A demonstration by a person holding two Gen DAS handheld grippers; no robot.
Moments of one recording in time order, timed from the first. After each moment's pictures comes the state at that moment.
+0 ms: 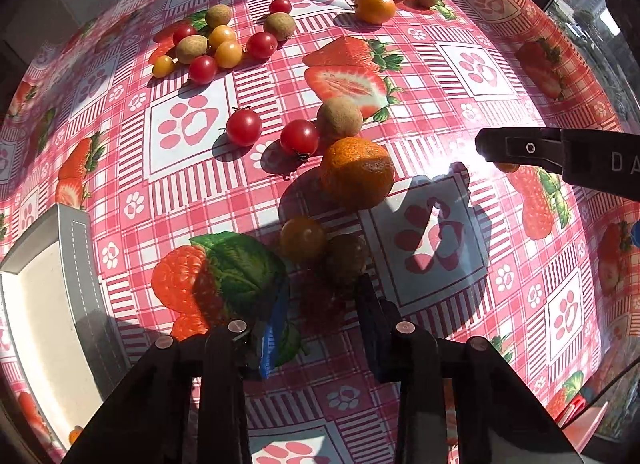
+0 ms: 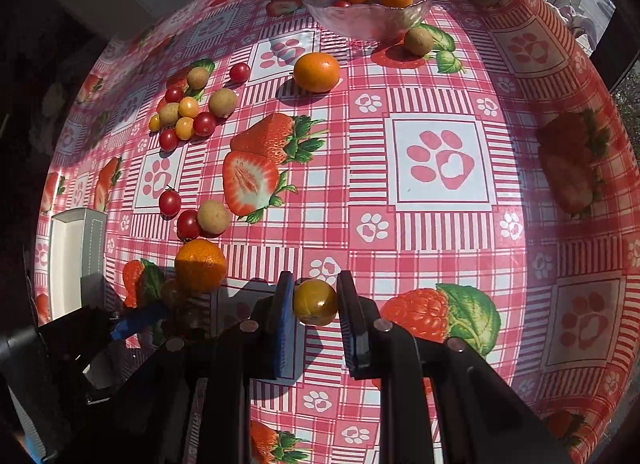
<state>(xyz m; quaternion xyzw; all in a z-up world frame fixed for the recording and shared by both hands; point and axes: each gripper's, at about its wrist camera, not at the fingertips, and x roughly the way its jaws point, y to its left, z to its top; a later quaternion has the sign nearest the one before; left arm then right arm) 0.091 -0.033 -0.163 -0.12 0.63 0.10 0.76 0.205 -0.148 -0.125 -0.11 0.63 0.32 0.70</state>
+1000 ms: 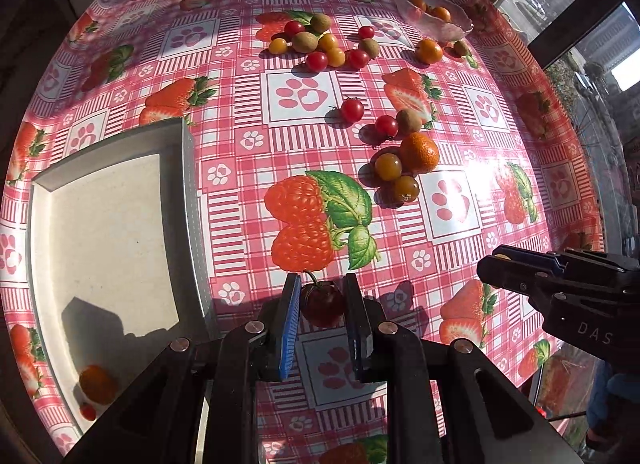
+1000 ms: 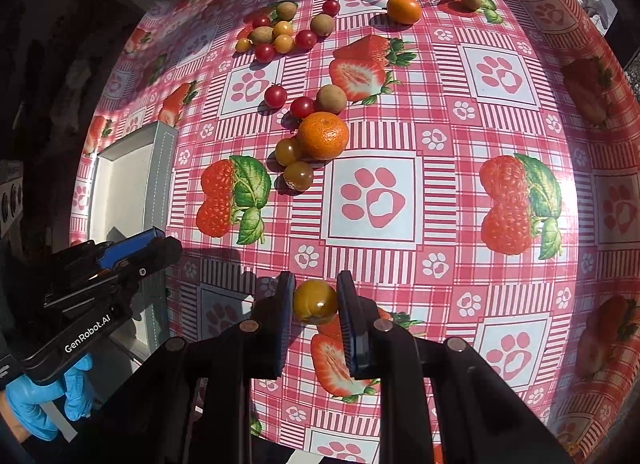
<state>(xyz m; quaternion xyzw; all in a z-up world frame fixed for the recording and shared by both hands) -0.016 0.049 -0.096 -0.21 0.60 0.12 0.76 0.100 -0.132 -0.101 -0.11 0.66 0.35 0.65</state>
